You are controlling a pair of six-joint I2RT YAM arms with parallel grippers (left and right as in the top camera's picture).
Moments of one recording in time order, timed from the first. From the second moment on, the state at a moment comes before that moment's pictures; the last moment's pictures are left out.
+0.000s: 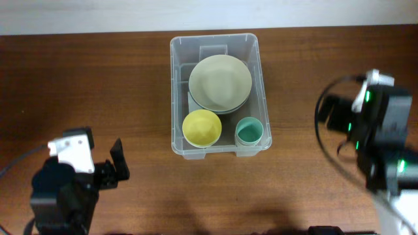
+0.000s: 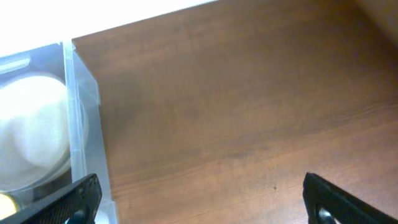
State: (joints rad) left arm -0.02 0.63 1.05 -0.96 -0.09 -0.09; right arm -0.05 1.03 1.20 -0.88 0.15 0.21
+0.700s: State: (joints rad) left arm -0.02 0.58 1.01 -1.04 -0.09 -0.09; right arm -0.05 0.66 0.80 -0.95 0.15 0.21
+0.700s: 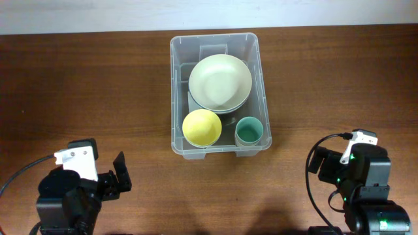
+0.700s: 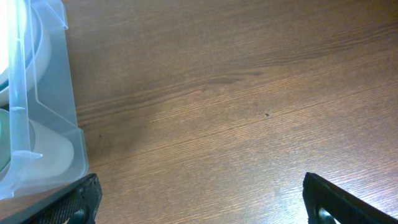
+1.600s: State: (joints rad) left arm -0.02 0.58 1.01 -1.04 -0.09 -0.09; right arm -0.01 0.08 0.17 -0.10 0.02 -0.01
